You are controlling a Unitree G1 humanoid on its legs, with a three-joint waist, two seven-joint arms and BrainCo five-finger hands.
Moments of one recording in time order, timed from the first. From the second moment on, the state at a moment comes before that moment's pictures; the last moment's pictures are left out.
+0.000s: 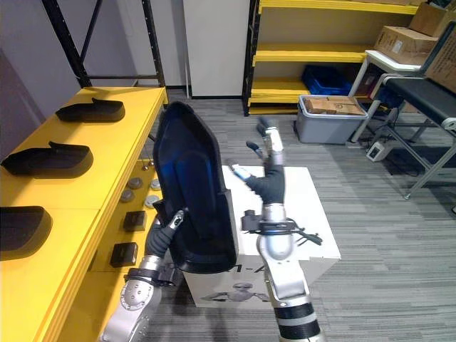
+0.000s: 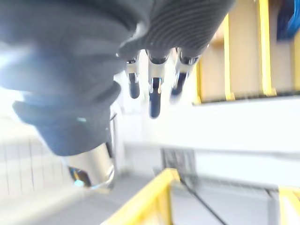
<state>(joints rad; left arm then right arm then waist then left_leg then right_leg) 0.14 0.08 -0.25 -0.15 -0.10 -0.18 0.16 -0.17 -0.08 -0.04 -0.27 0.14 -0.20 -0.19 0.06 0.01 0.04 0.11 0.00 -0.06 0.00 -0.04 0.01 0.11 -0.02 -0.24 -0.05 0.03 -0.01</state>
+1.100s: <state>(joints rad) 0.42 0.01 -0.03 -0.29 -0.14 -0.20 0.07 0.28 -0.06 -0.33 0.85 0.19 -0.08 0.03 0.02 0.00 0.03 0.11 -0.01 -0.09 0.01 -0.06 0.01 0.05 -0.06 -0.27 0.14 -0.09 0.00</state>
